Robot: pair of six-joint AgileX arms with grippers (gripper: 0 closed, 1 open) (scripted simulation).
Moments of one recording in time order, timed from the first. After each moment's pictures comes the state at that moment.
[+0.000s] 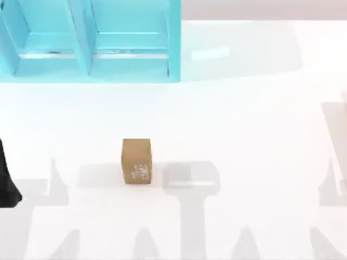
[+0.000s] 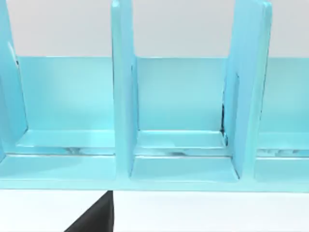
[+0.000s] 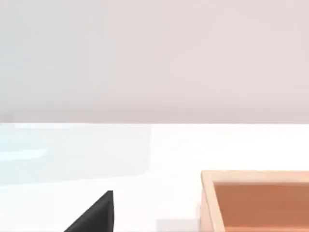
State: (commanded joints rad) left arm 0.00 0.00 0.00 0.00 0.00 0.00; right arm 0.00 0.00 0.00 0.00 0.00 0.00
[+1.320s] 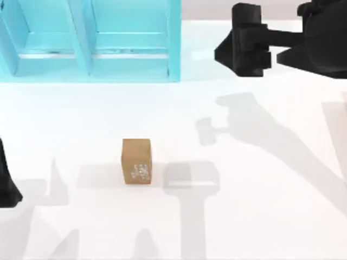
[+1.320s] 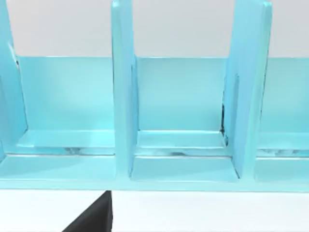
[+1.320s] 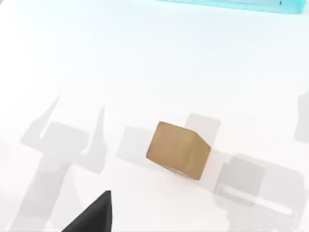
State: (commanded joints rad) left arm 0.00 0.00 0.00 0.00 0.00 0.00; right arm 0.67 1.34 1.46 -0.87 -0.09 0.48
